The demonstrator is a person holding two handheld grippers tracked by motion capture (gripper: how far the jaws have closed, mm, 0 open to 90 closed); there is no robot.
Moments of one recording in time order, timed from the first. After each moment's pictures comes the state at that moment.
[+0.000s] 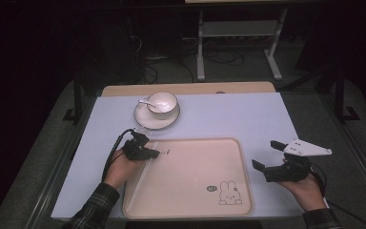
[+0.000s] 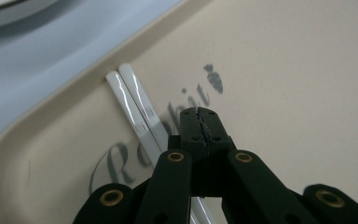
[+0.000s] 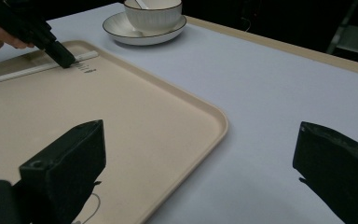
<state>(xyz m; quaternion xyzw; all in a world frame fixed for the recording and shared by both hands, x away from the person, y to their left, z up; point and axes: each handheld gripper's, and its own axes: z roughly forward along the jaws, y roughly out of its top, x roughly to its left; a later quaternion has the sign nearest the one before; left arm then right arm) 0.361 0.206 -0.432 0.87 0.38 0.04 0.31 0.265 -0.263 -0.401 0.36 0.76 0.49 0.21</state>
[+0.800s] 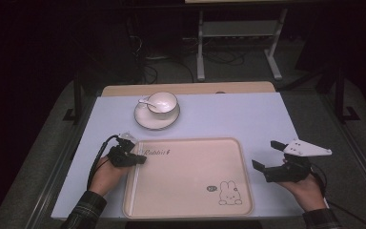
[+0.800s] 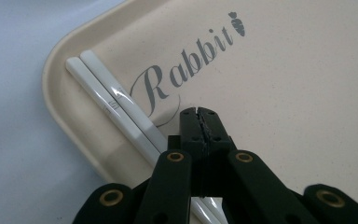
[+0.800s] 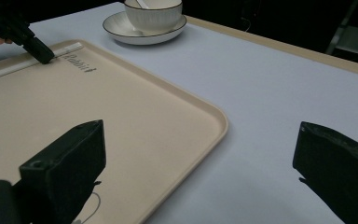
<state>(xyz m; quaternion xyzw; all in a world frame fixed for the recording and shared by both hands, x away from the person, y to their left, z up) 0.342 0.240 -0.430 0.86 0.40 0.04 0.30 0.264 -0.263 -0.401 0.36 0.76 0.49 0.21</state>
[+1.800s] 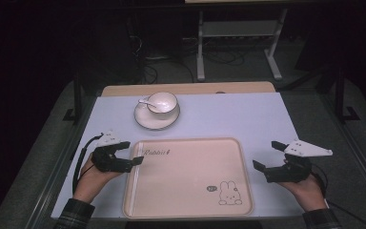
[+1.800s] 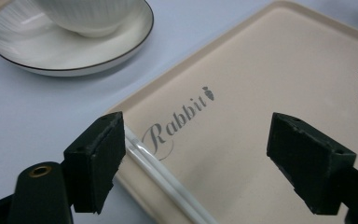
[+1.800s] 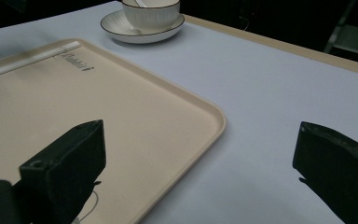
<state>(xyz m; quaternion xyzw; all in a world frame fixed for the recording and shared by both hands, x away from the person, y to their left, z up) 0.302 0.267 -0.388 0.82 0.35 0.14 0.43 0.263 -0.265 -0.402 0.36 0.76 0.49 0.21</state>
